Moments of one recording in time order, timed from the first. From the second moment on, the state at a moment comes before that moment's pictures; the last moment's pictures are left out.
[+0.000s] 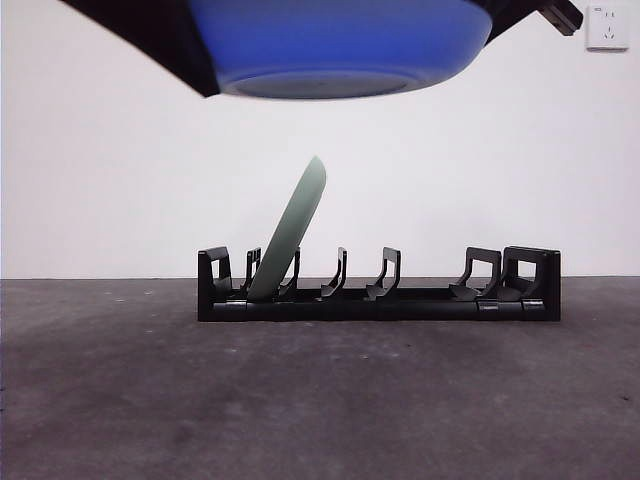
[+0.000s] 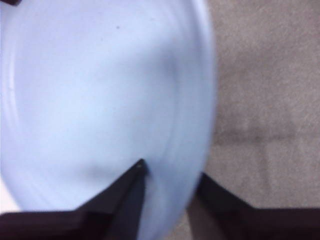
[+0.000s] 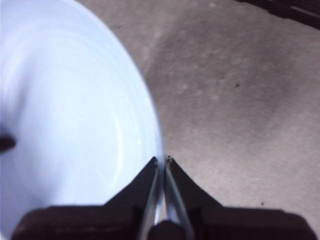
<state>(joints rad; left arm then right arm) -1.09 1.16 1.05 -0.75 -0.39 0.88 0.48 1.57 1.65 -1.24 -0.35 0.04</state>
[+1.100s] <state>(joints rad) -1.11 1.16 1.05 -0.74 -0.17 0.75 0.47 1.35 1.65 -1.14 -0.19 0.03</state>
